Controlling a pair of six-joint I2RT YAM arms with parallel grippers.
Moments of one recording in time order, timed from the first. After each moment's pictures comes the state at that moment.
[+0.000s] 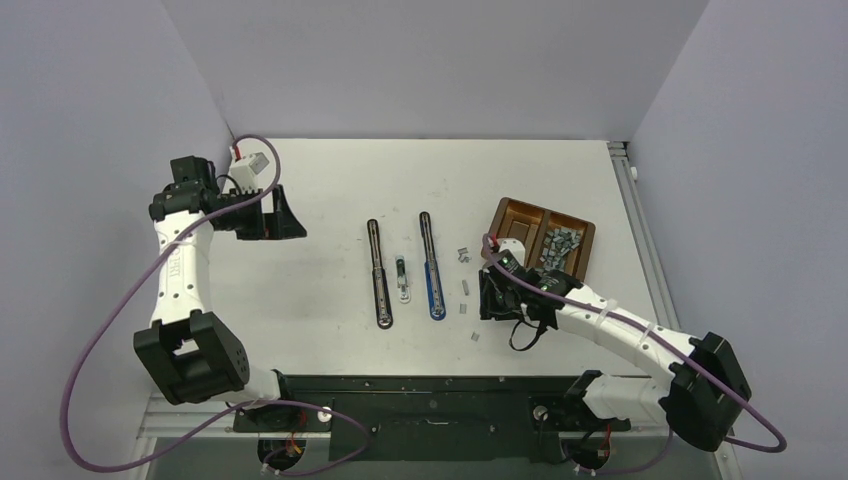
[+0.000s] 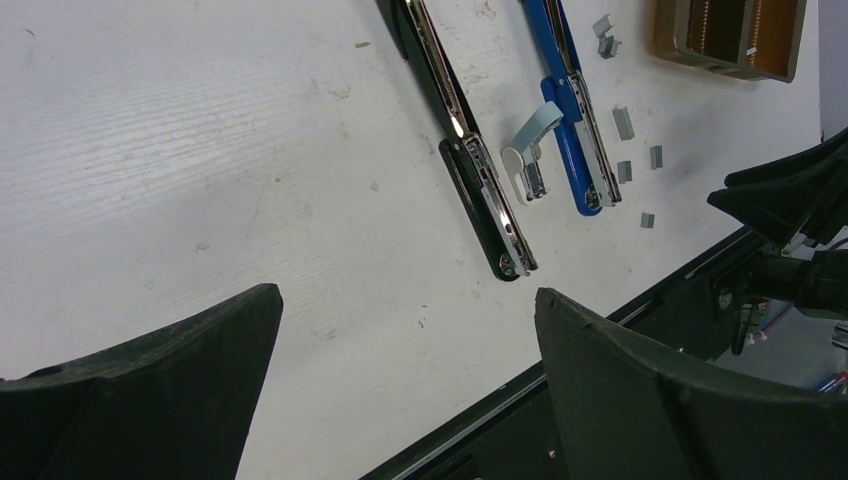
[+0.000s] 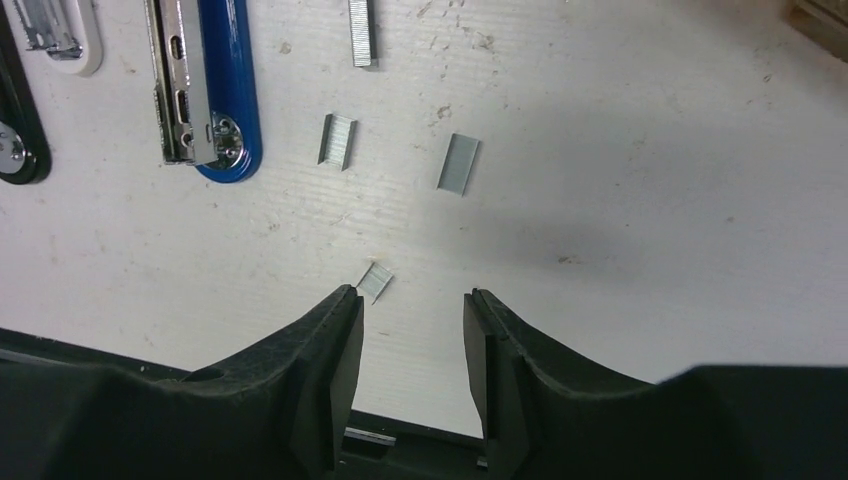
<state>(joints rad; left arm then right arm) 0.29 1.44 1.39 -1.05 0.73 0.25 0.76 1.18 0.77 -0.65 0.16 0.62</state>
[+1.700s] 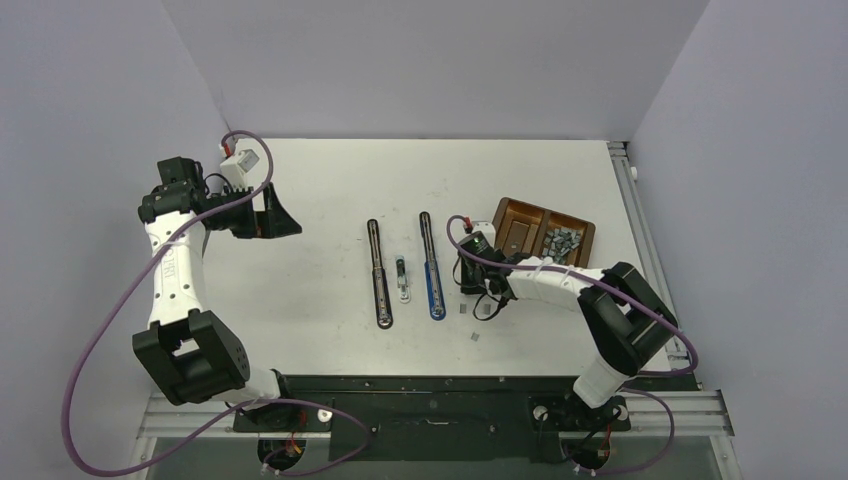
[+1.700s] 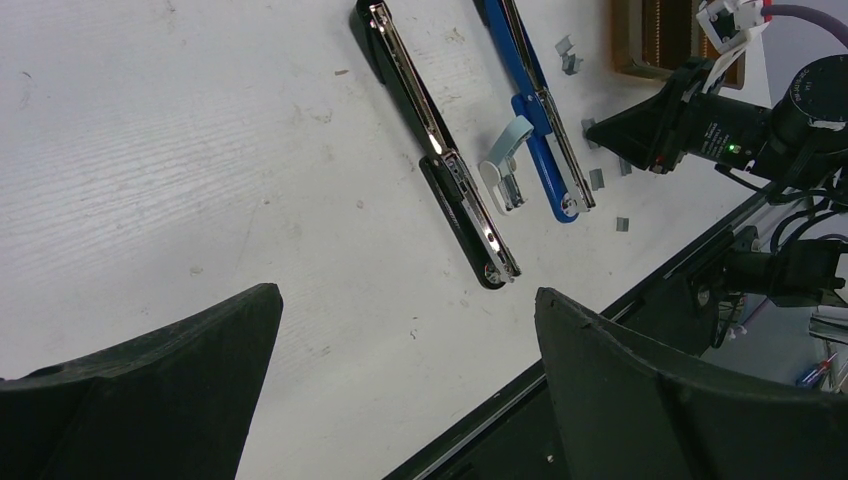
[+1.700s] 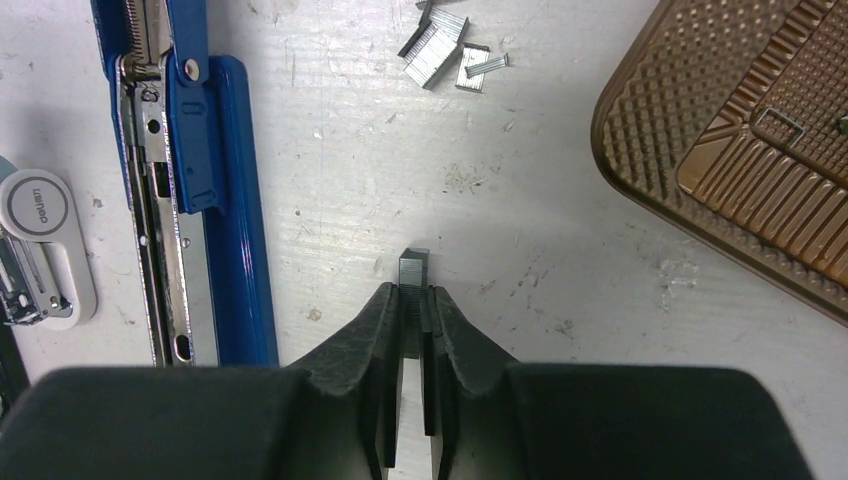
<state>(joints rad) 0.34 1.44 1.41 -1.06 0.84 0.30 0.68 1.63 0.85 -0.20 0.18 0.54</state>
